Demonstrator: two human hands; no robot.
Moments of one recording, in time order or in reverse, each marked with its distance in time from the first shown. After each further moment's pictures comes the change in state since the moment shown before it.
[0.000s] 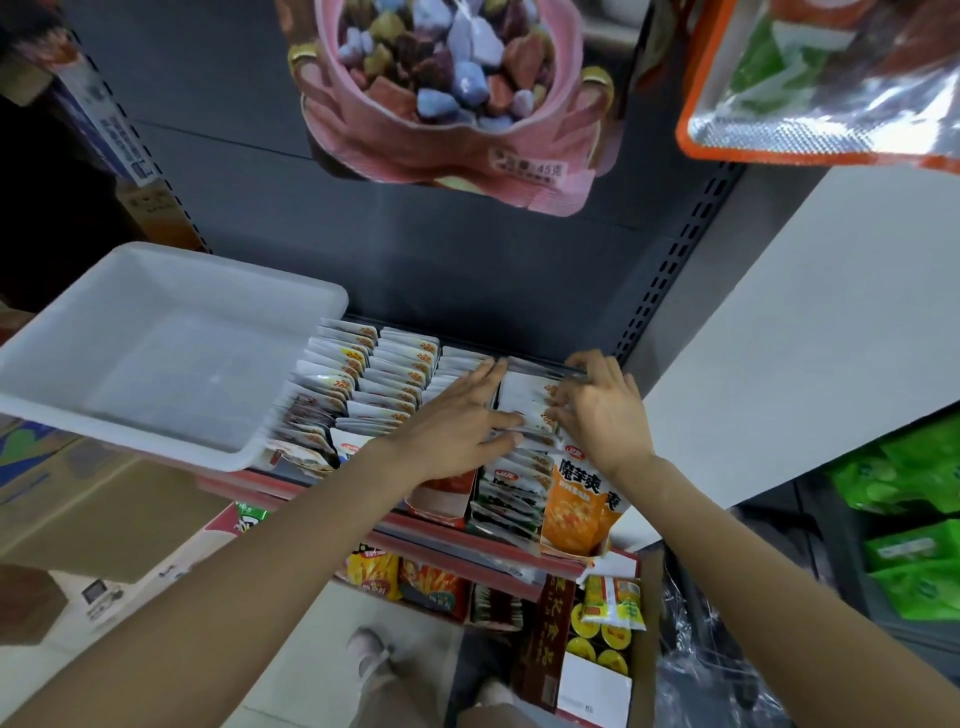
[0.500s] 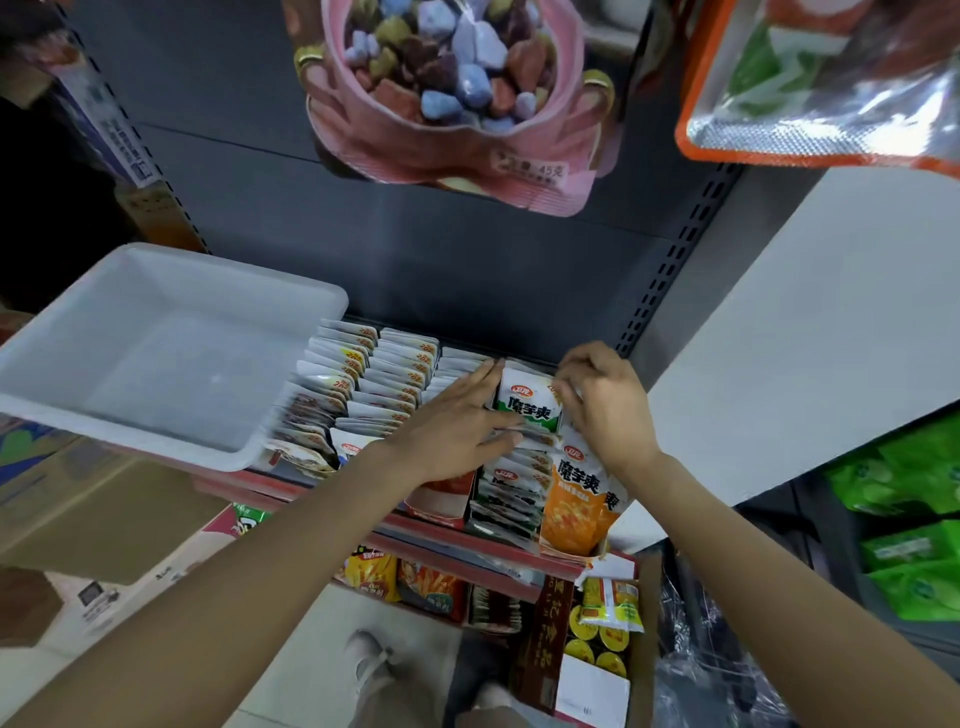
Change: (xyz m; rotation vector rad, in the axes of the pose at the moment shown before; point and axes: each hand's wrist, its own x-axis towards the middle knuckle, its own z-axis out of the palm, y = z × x) left_hand -0.001 -0.003 0.003 0.031 0.021 0.001; right_hand 0.004 0.002 -0.005 0.225 0.297 -0.130
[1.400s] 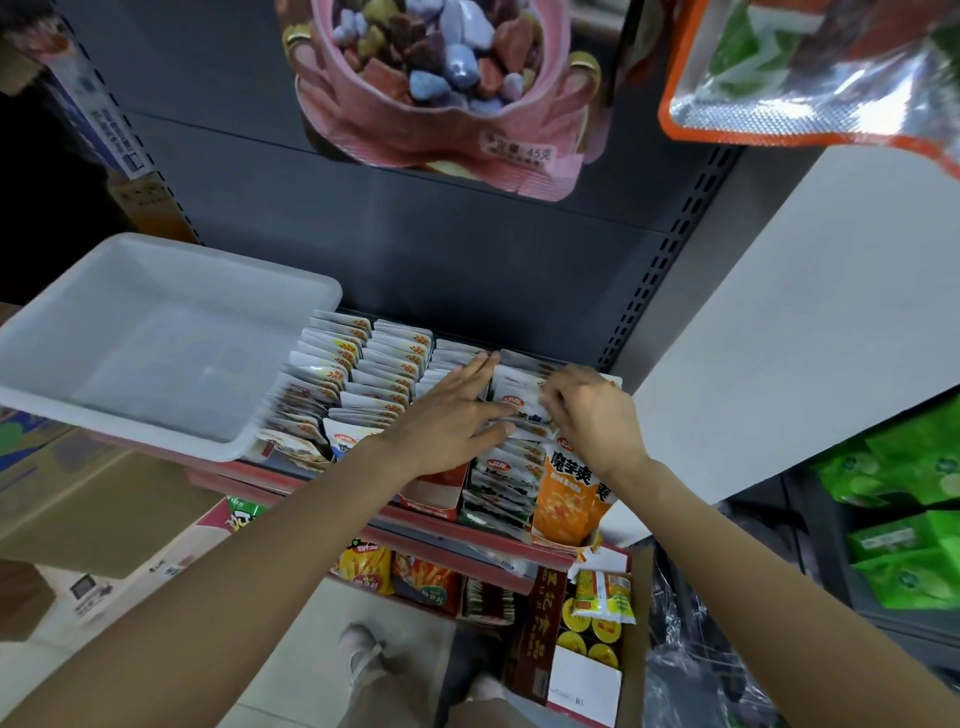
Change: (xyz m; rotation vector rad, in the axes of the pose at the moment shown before) left_hand -0.001 0.001 0.006 -0.005 0.026 -0.011; right_hand -0.011 -0.011 -0.005 -0.128 -0.228 0.048
